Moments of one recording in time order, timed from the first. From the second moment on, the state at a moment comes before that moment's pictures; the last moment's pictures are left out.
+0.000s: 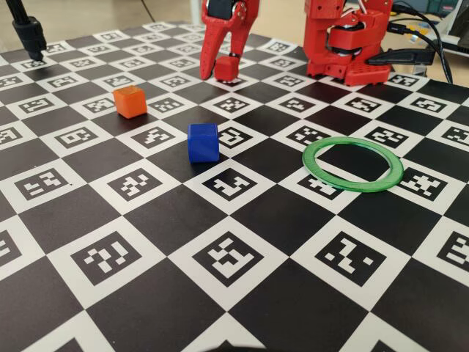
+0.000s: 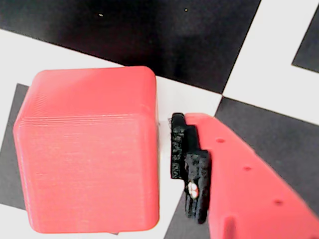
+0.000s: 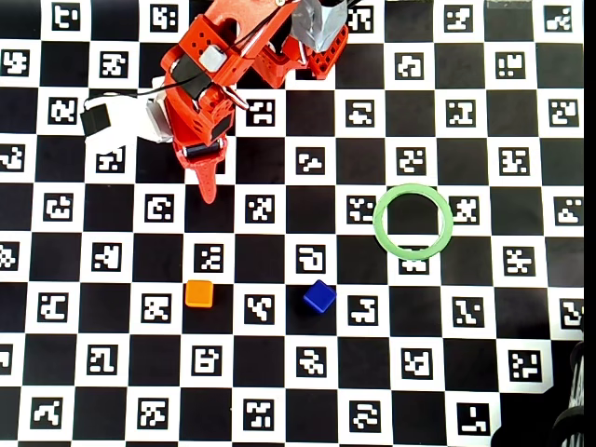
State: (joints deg) arm 47.7 112.9 144.2 50.0 -65.8
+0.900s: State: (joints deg) arm 48.6 112.6 144.5 48.6 -70.4
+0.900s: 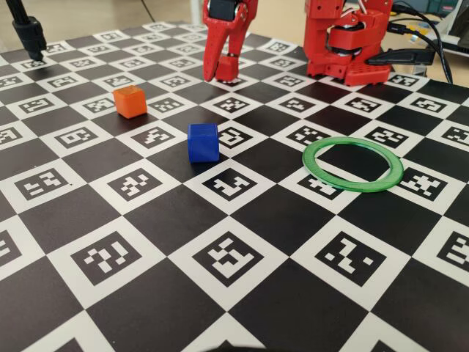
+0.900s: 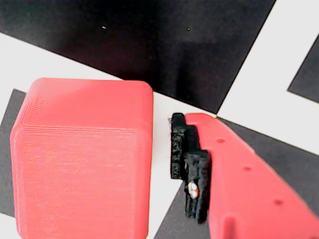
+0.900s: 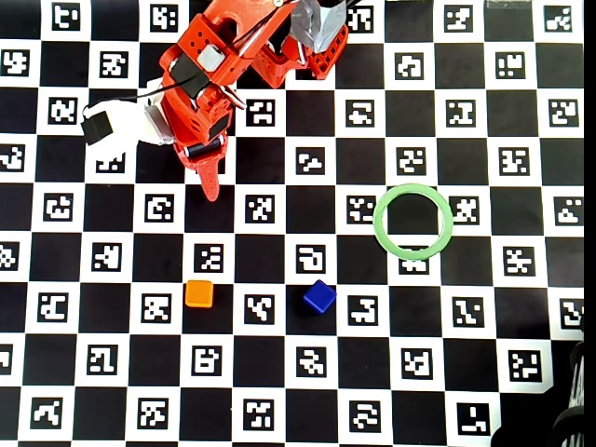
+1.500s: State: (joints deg) arm 48.6 112.6 144.7 48.6 -71.3
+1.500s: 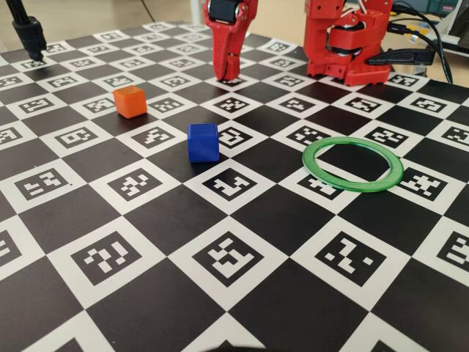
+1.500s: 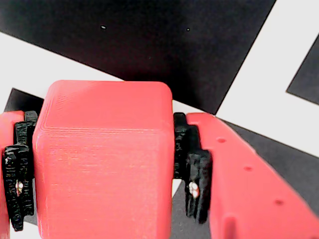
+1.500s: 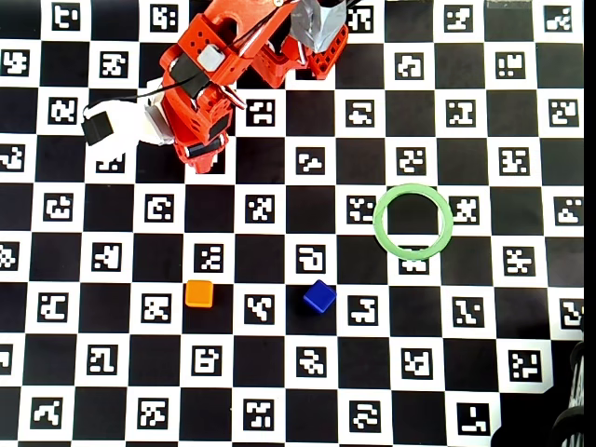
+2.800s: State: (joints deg) arm 16.2 120.8 102.4 99.1 -22.5
